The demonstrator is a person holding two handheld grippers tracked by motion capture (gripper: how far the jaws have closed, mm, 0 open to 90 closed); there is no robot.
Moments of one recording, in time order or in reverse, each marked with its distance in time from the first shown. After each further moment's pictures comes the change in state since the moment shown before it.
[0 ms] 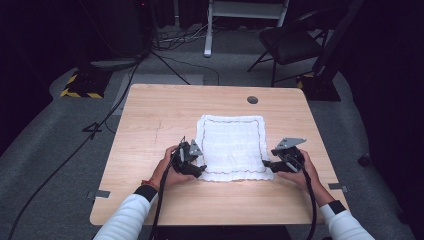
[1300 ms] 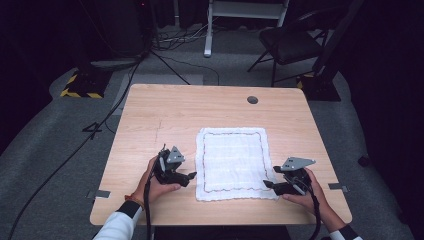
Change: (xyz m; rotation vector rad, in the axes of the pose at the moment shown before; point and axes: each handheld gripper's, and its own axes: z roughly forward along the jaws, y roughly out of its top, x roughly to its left) left arm 0.004 -0.033 -0.047 -0.139 -0.027 -0.165; right arm 0.048 -0.027 -0.035 -0.056 0.073 -0.010
